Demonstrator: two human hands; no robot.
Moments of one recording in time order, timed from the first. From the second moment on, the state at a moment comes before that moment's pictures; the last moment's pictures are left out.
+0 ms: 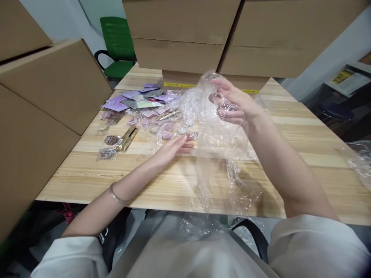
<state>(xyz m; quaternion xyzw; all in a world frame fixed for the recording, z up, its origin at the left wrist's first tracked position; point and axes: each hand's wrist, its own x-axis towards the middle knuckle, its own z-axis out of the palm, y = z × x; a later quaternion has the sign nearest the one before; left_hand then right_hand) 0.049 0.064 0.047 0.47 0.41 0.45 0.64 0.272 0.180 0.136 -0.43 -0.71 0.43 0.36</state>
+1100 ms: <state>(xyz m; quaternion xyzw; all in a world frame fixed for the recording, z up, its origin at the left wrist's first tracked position) -0.093 0.115 0.044 0.59 0.80 0.12 -0.04 0.355 0.162 0.002 -0.59 -0.79 0.00 0.15</state>
